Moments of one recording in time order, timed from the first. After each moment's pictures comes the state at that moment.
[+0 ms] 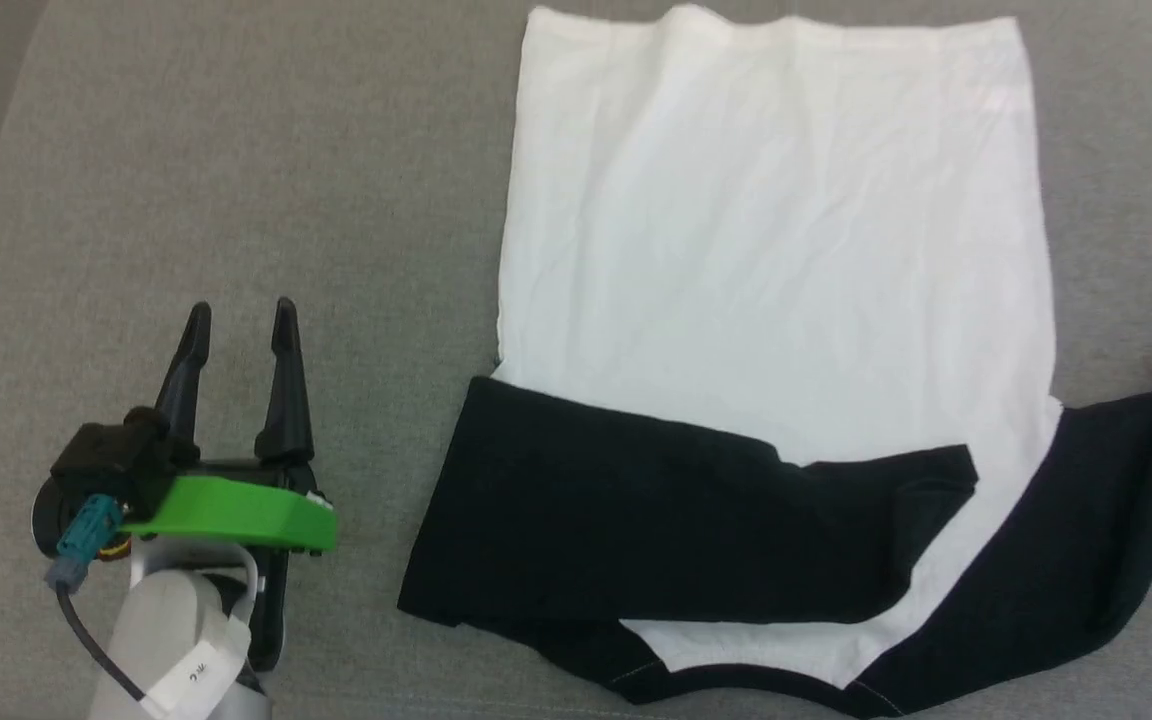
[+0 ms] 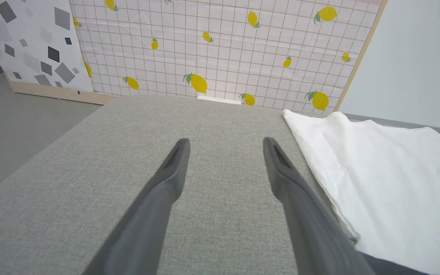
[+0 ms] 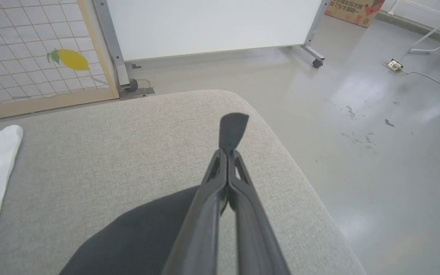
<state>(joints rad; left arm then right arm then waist) -0.22 0.11 0.04 0.11 -0.24 -0.12 -0.26 -0.42 -0.44 -0.70 0.15 0.15 0.13 0.47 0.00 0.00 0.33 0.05</state>
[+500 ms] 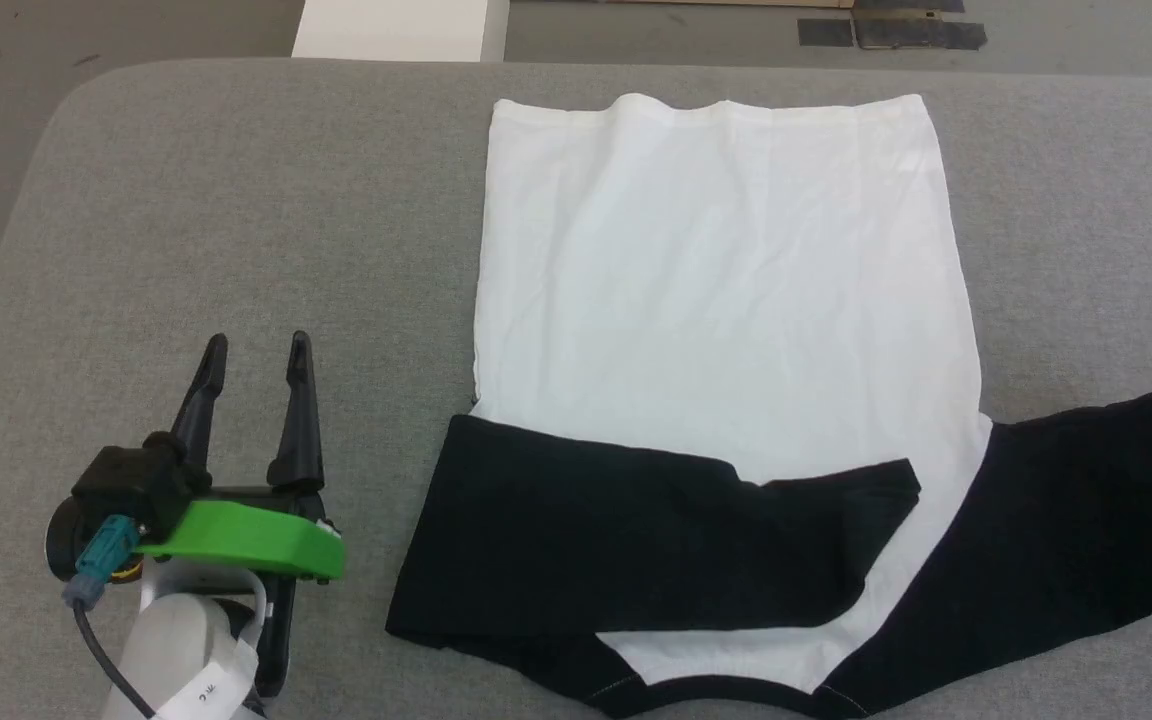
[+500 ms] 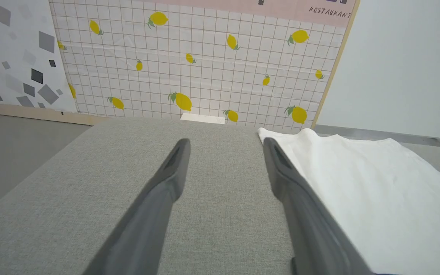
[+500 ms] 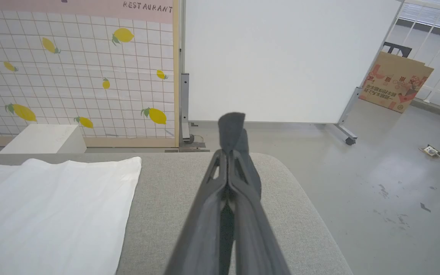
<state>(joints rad) -0.19 0.13 0.02 0.12 -0.24 -0.12 -0.26 -0.18 -0.30 -0.51 -0.46 0.23 0.13 0.59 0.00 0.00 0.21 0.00</state>
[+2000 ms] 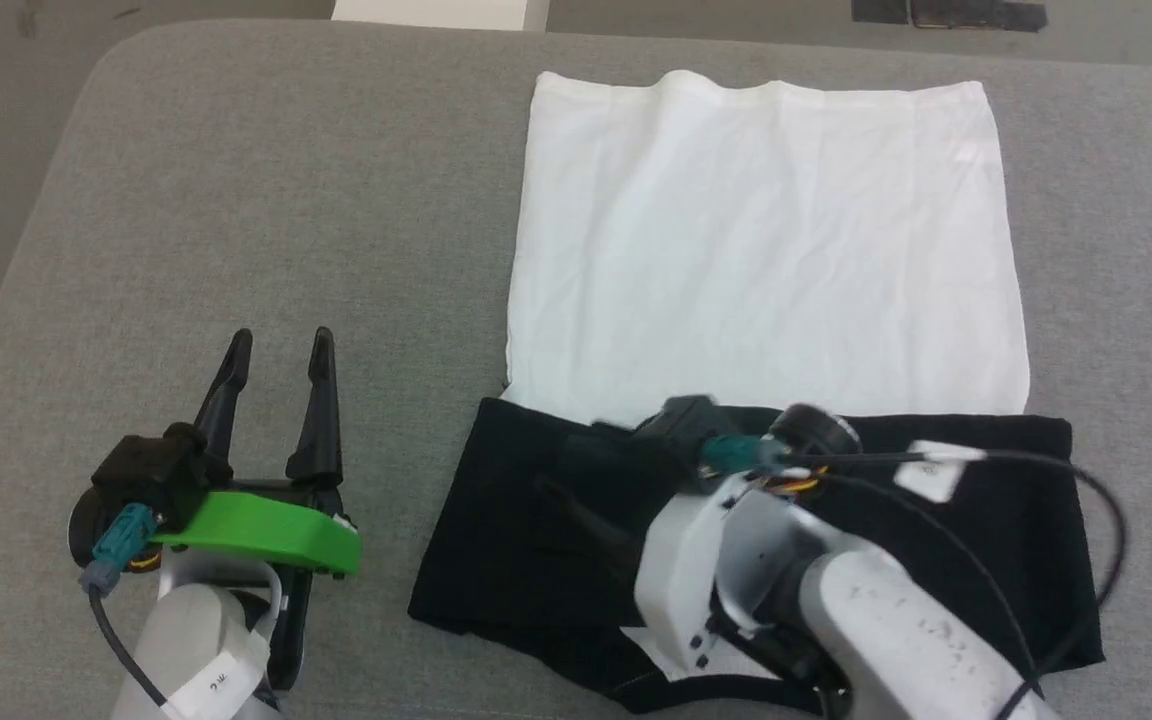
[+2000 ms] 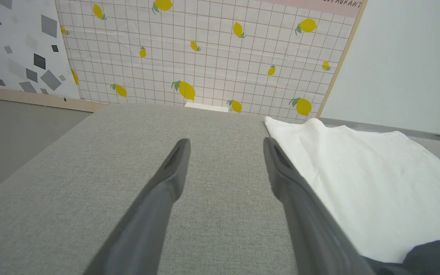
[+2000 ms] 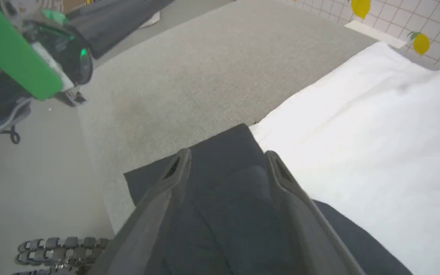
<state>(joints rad) -0.21 0.13 -0.02 0.15 -0.27 -0.13 -0.26 -0.41 -0.13 0.67 0.10 0.33 0.13 0.39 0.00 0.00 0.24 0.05</state>
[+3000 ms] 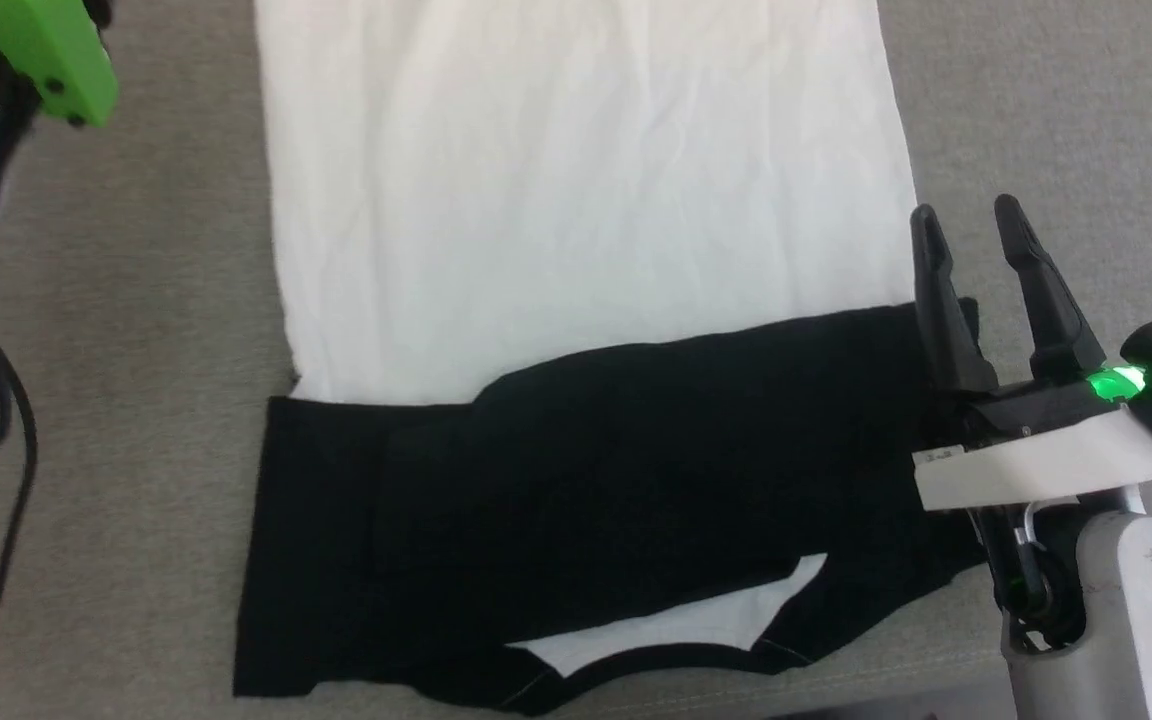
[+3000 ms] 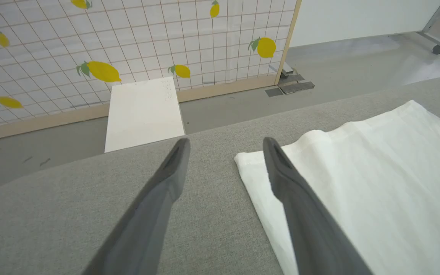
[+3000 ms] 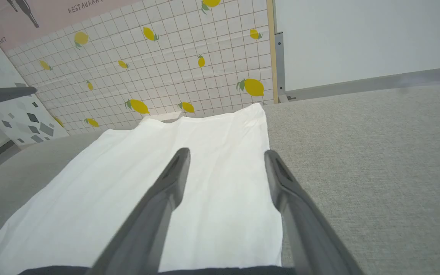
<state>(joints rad) -1.00 0.54 -0.27 0.31 -0.54 -0.13 0.35 -0.24 -0.05 0.04 -0.11 0.32 0.13 -0.10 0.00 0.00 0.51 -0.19</state>
